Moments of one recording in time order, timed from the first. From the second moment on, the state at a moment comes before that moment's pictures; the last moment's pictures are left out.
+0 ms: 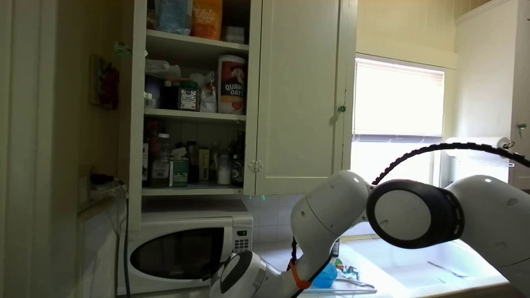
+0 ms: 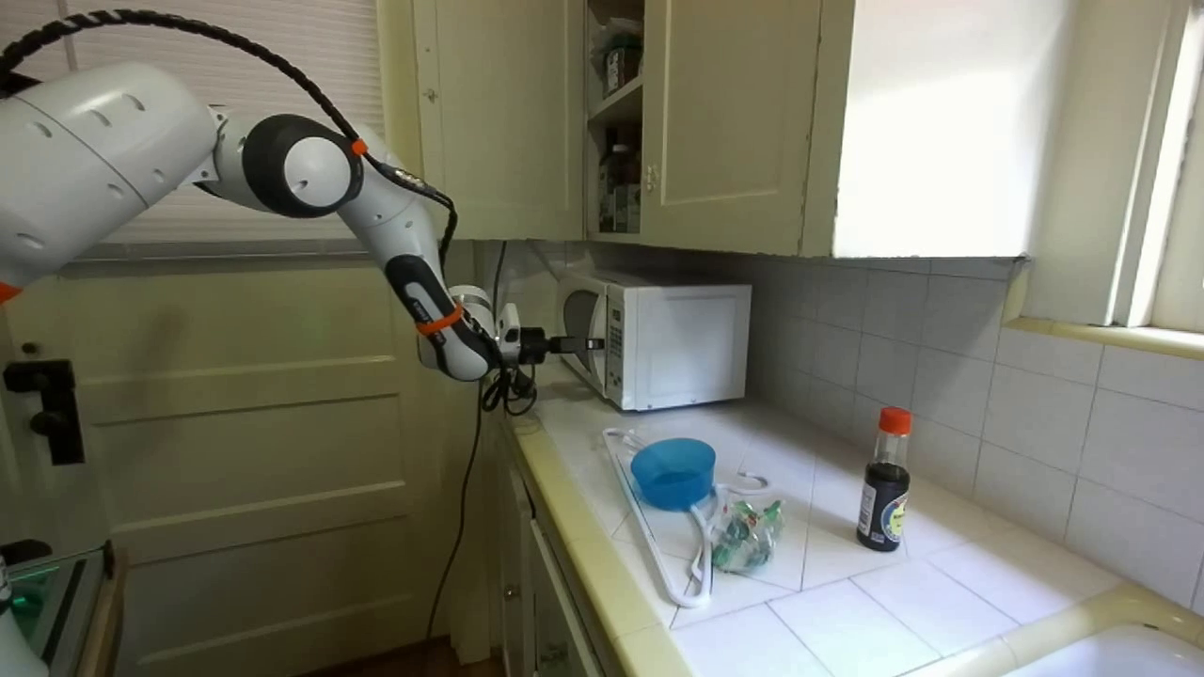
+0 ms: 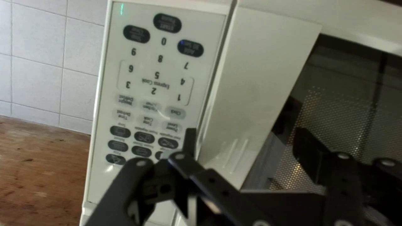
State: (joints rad) arm 0.26 0.86 0.20 -1.52 -2.33 2.06 2.25
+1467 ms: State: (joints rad) arm 0.53 0.98 0.26 -1.54 -2.09 1.51 2.21
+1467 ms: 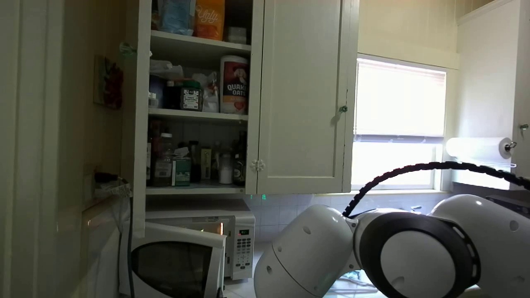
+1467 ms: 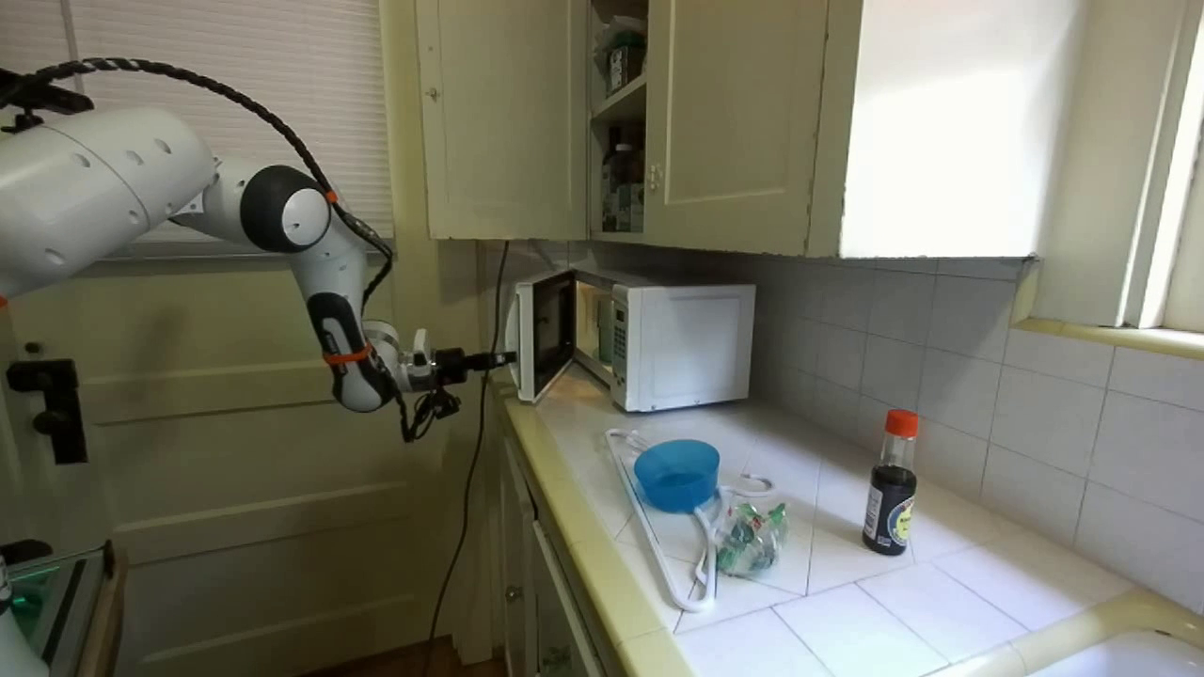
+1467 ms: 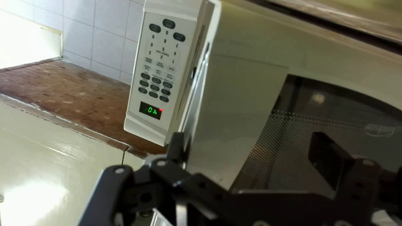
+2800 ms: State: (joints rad) arm 0.47 0.83 0.31 -1.97 -2.19 1.53 2.63
